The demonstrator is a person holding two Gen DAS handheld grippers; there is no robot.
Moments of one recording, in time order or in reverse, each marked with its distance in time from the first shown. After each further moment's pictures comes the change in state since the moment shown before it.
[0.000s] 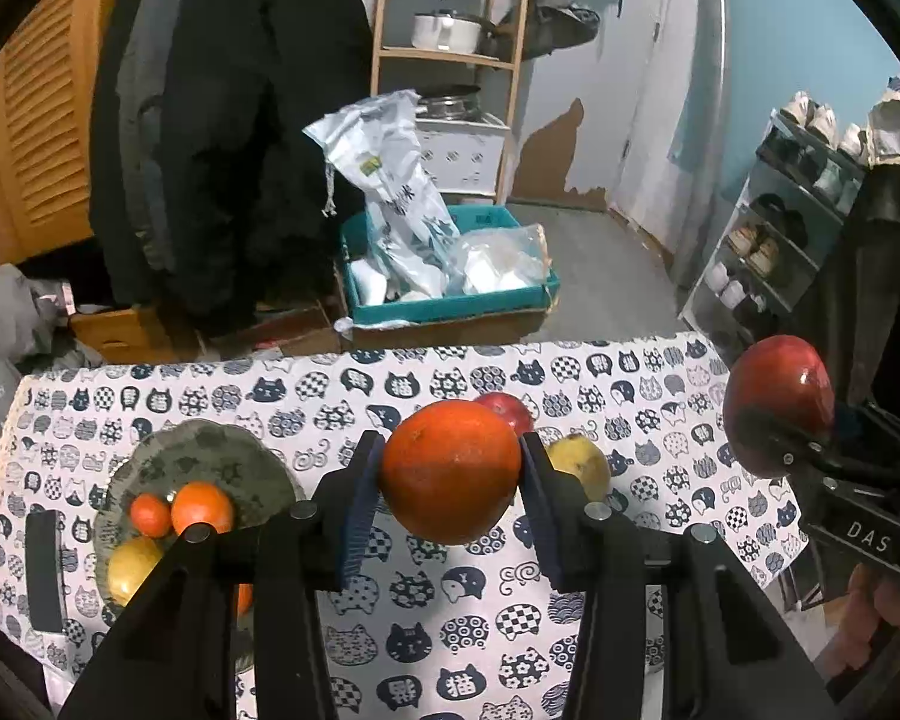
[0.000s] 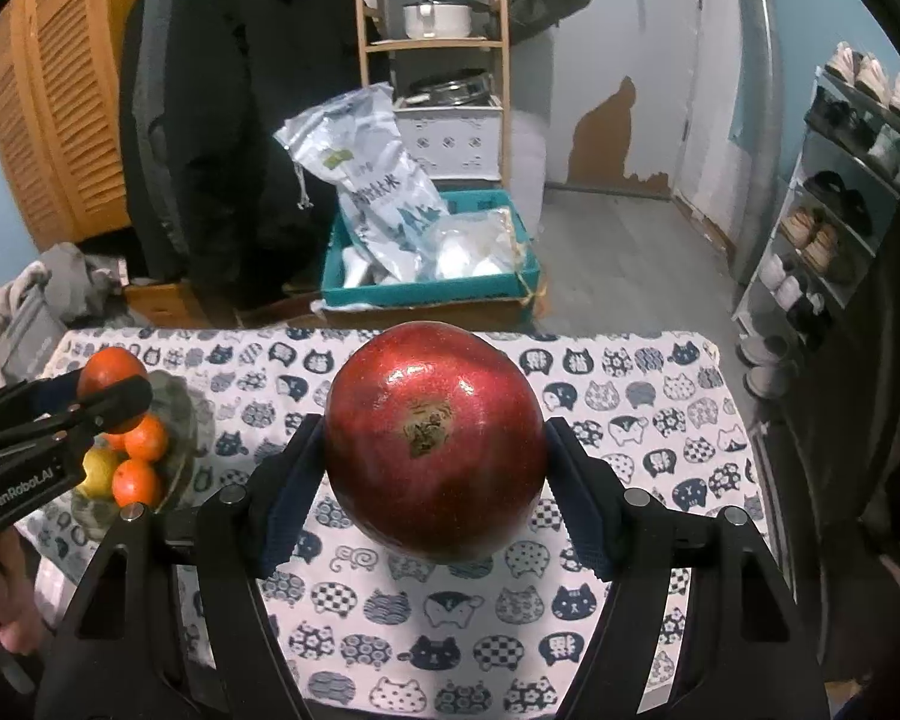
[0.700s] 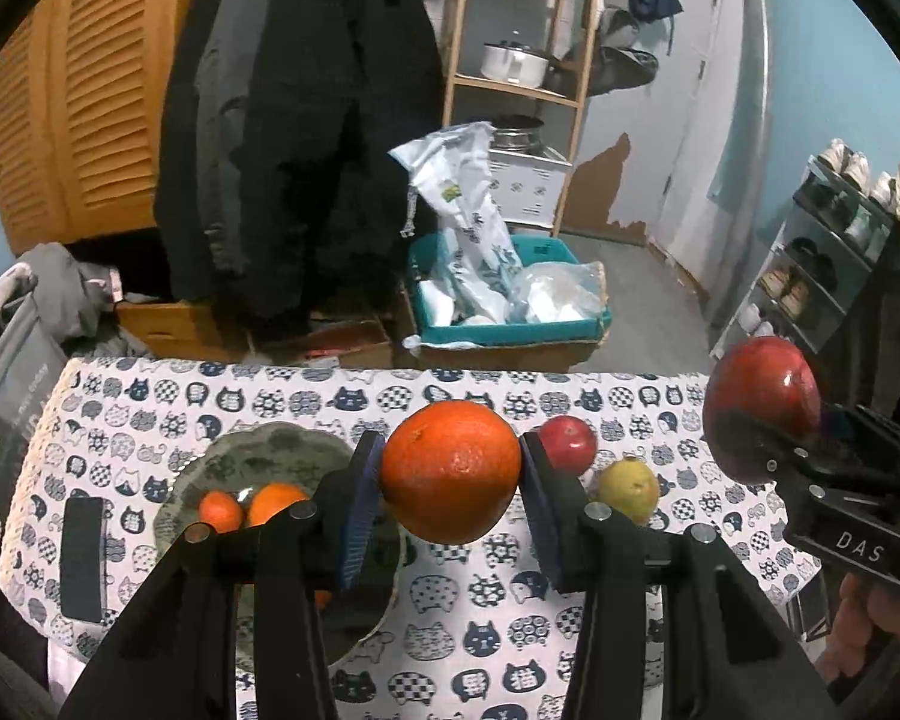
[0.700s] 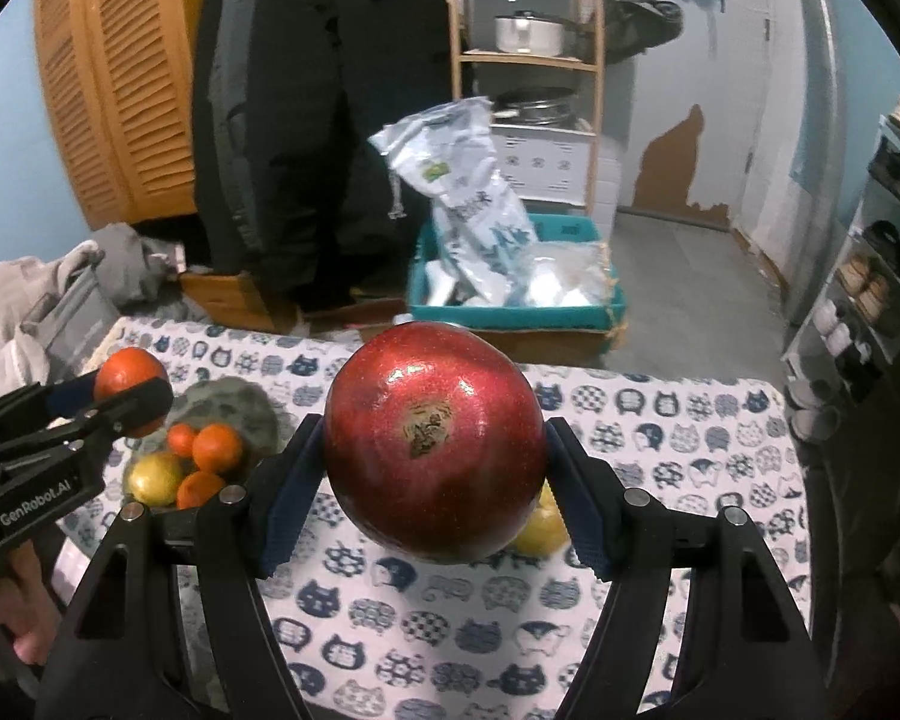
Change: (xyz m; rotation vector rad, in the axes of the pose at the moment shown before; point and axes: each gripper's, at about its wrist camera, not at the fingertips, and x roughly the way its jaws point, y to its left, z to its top) left arm -0.031 0.064 0.000 -0.082 -0.048 0.072; right arm 0.008 0.079 0.025 -0.091 -0.009 0.113
